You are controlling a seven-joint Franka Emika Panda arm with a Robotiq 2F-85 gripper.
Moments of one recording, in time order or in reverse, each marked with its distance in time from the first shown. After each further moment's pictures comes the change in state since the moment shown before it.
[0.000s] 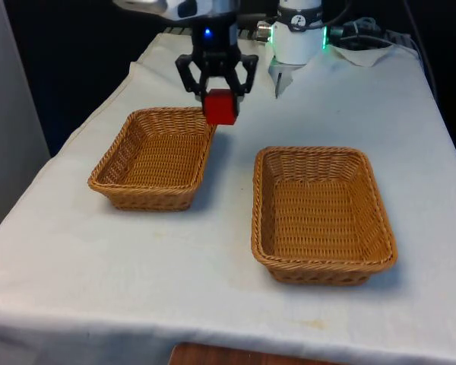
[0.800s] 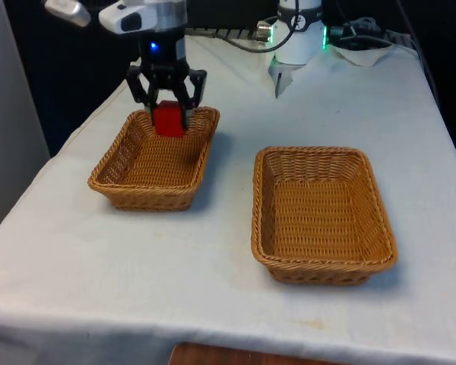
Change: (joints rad) arm -0.030 0.187 -0.119 0.162 0.126 -0.031 -0.186
